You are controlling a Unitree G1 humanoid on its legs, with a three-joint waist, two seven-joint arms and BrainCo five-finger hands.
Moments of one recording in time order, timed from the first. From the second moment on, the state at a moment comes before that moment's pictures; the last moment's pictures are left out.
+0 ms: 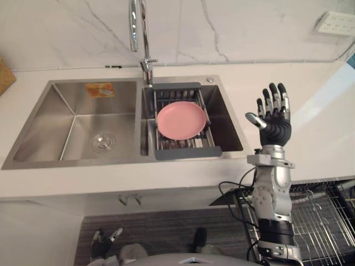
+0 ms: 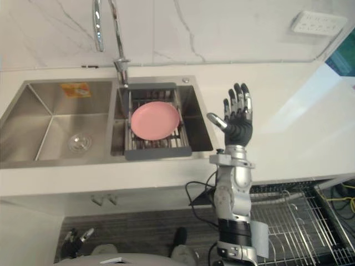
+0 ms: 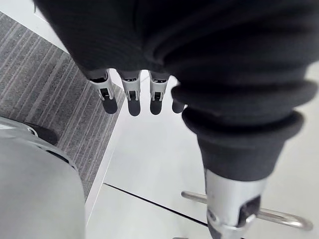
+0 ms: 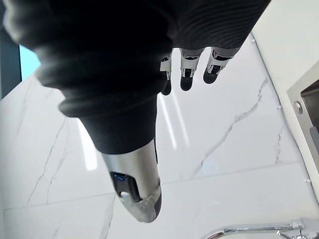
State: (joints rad) left arm 0.27 0.02 0.15 0.92 -0.23 -0.33 0.08; right arm -0.11 -0.16 -0.25 -0.14 0.50 -0.26 0.09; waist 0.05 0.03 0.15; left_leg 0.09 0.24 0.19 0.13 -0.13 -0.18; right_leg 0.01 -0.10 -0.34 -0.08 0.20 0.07
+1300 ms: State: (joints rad) left arm 0.26 0.13 0.17 0.97 -0.11 -0.21 0.08; right arm -0.31 -0.53 0.09 0.07 -0.72 -0.20 0.25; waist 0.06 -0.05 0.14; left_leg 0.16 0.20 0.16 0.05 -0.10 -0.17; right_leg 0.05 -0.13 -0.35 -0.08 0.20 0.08
